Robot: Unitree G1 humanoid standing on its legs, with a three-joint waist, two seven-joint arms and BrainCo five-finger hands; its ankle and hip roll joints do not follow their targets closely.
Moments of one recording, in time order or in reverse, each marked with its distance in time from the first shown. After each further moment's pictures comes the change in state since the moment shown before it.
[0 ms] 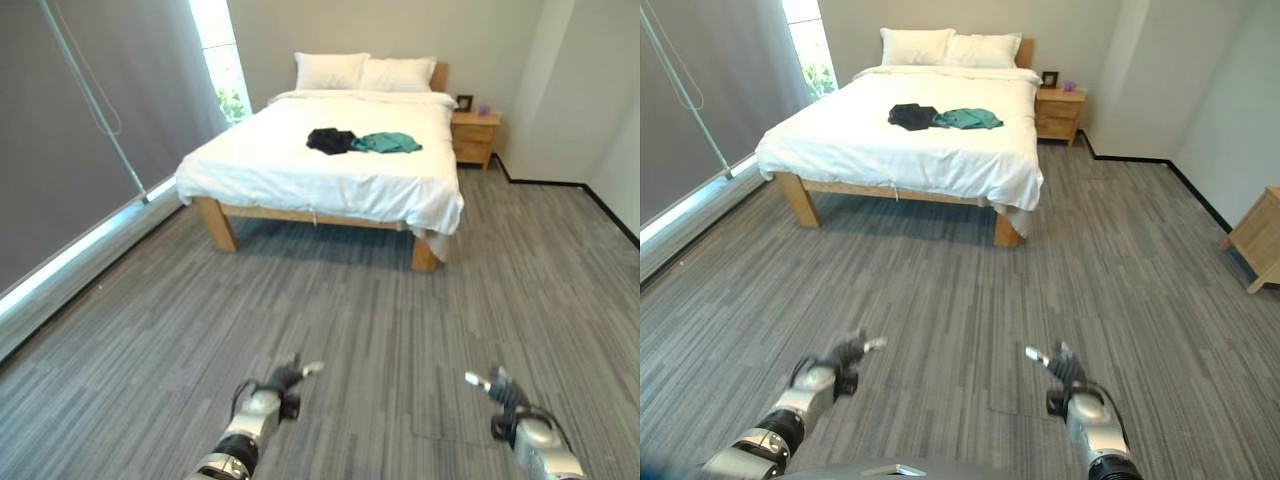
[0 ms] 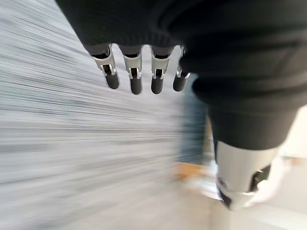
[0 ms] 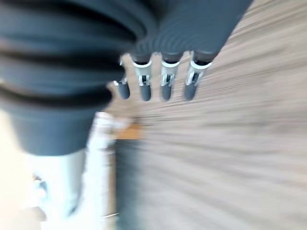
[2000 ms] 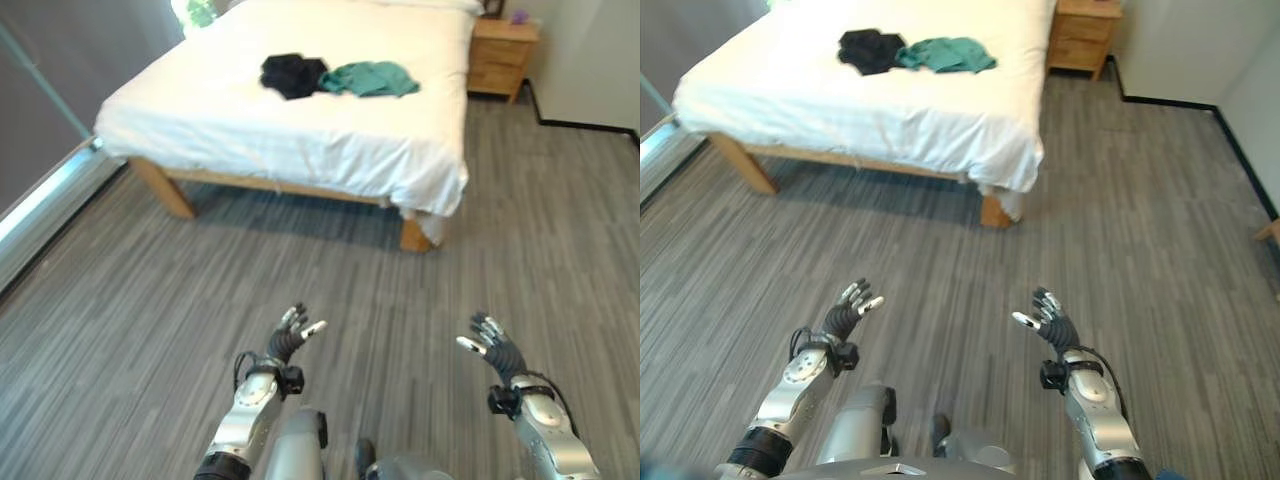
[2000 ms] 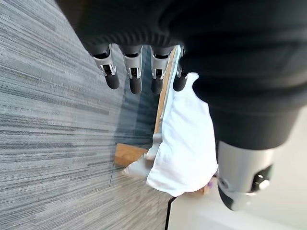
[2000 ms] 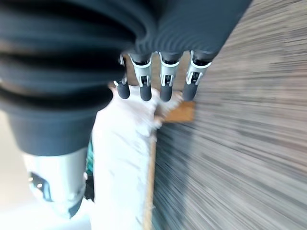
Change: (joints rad) left arm 0.184 0.011 0.041 -0.377 -0.087 -0.028 0.019; right arm 0.056 -0.036 0.034 -0.274 -0.039 -0.073 0.119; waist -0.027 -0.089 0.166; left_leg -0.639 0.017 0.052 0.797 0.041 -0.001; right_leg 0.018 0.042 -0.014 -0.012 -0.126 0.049
